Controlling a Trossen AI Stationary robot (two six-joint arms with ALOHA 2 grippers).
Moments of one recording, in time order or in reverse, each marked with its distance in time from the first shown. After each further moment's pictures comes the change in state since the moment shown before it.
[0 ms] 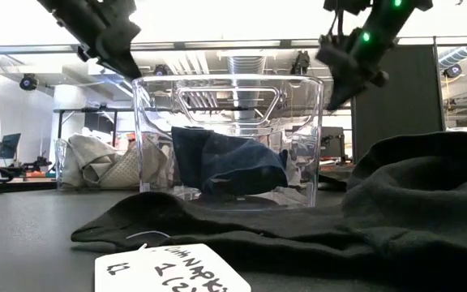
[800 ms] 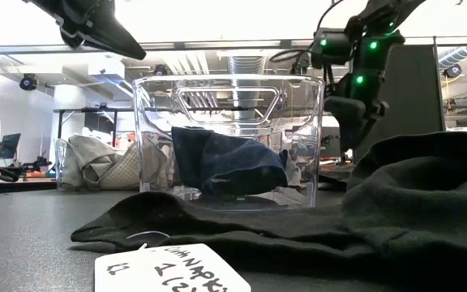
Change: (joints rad) left arm -0.392 0.164 0.009 0.115 -0.200 -0.233; right arm -0.233 0.183 -0.002 -0.089 -0.198 -0.180
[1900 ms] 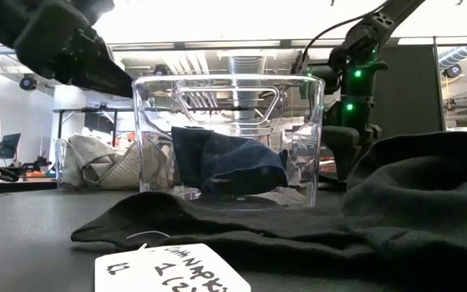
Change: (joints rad) left arm -0.011 0.069 -0.286 0.603 0.232 0.361; right arm -0.041 0.183 -0.002 0.073 -0.059 -0.033
